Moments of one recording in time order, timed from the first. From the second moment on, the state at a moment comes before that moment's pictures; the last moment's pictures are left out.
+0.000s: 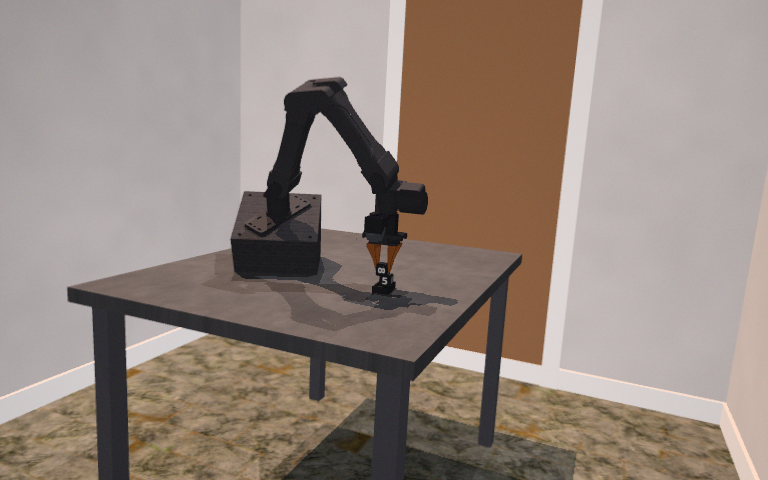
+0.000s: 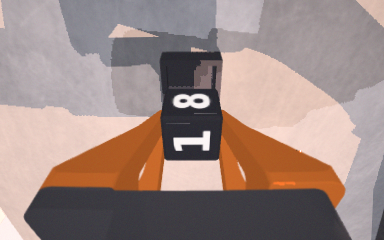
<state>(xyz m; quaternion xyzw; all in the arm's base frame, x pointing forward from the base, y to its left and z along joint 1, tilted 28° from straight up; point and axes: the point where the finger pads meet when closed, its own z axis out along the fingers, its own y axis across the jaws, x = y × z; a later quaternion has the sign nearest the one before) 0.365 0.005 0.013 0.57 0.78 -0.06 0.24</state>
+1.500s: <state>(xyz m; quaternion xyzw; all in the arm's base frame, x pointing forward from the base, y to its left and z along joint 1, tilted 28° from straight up) 0.369 -0.002 -0.003 0.57 0.78 -0.06 0.24</state>
